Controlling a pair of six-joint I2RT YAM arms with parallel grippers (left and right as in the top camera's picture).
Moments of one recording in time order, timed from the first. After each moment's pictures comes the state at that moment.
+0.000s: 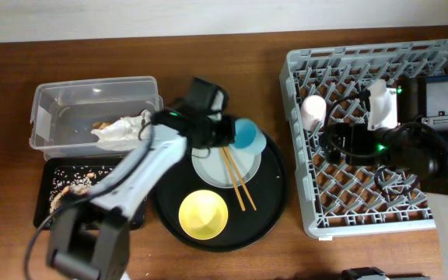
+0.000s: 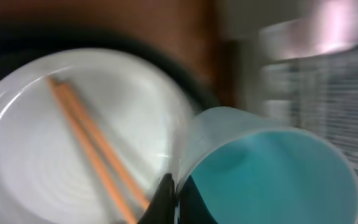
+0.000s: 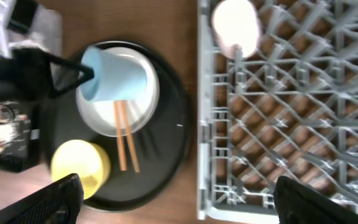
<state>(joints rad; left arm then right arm) -0.45 1.77 1.35 -0.61 0.39 -0.50 0.04 1.25 1.60 -1.39 -0.25 0.13</state>
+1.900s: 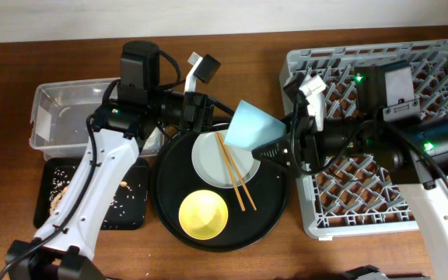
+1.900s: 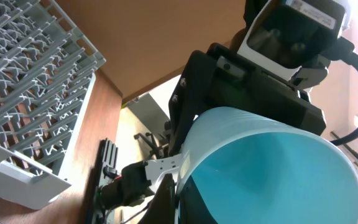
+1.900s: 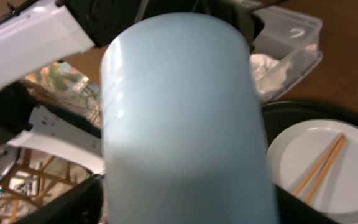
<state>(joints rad) -0.27 1.60 1.39 -0.33 1.56 -0.50 0.24 1.31 1.60 -1.14 -0.98 -0.14</state>
